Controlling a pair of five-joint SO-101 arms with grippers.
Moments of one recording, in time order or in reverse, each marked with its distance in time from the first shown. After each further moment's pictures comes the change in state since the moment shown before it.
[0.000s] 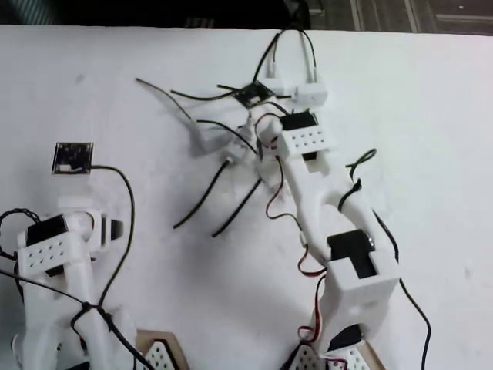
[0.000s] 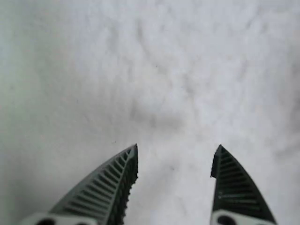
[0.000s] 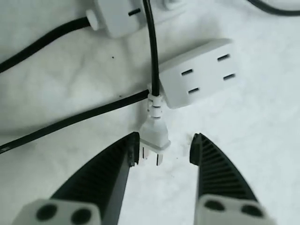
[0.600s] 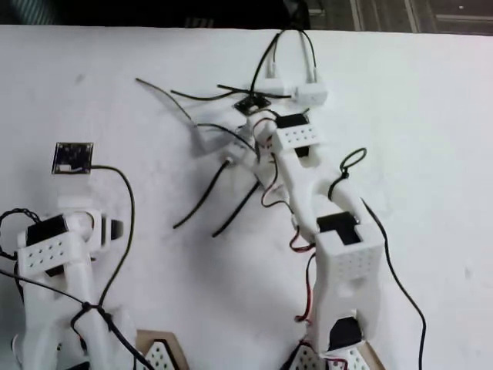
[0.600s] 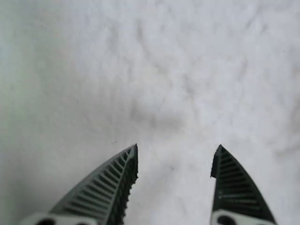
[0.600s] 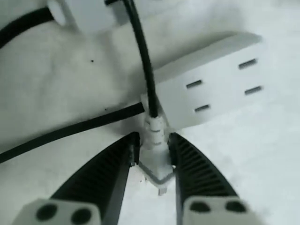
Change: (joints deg) left arm 0.0 0.0 0.0 0.0 0.0; right arm 0.5 13.1 -7.4 0.2 0.1
